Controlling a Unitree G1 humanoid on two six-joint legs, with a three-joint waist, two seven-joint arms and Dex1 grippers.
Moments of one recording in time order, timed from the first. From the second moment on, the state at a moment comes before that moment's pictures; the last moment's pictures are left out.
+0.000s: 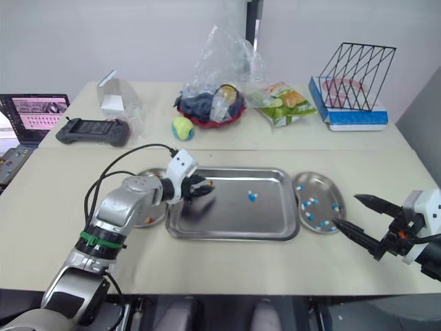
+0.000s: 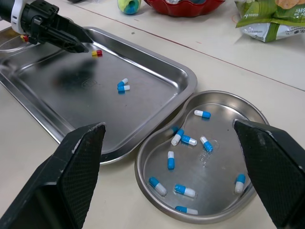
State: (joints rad) left arm -0.67 0.39 -0.21 0.11 -0.18 0.72 -0.68; right arm 0.25 -0.82 -0.65 -0.27 0.68 0.40 1.07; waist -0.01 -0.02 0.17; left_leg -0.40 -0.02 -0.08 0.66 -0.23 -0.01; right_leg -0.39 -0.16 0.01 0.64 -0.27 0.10
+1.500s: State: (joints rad) left arm -0.71 0.56 0.00 0.04 -0.33 0.76 -0.86; right arm 0.09 -0.85 -0.52 -0.18 0.65 0.40 1.08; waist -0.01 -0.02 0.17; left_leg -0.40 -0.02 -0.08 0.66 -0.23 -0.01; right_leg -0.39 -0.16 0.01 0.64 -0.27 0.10
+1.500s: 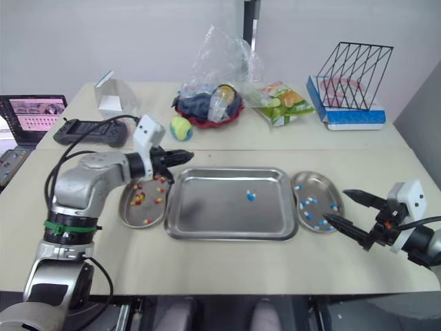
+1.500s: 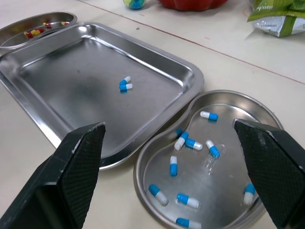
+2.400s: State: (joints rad) left arm -0.42 0.86 0.04 0.11 -0.32 0.57 -1.09; right arm 0.01 -0.88 -0.44 -0.11 0.61 0.40 1.13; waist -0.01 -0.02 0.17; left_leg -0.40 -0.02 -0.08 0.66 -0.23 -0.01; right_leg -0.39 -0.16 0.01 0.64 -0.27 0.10
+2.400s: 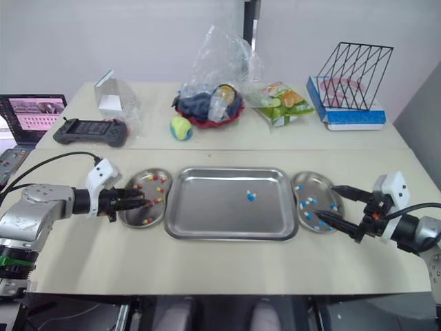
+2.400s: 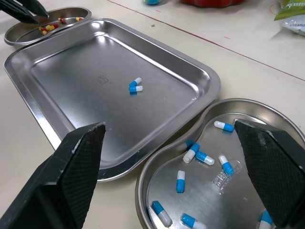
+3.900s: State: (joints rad) left arm -0.16 0.87 0.51 0.37 -0.54 0.23 -1.17; right arm -0.07 -0.85 -0.51 0.30 0.55 0.18 1.12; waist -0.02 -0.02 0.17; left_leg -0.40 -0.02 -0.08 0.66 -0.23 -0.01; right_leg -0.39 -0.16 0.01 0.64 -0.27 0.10
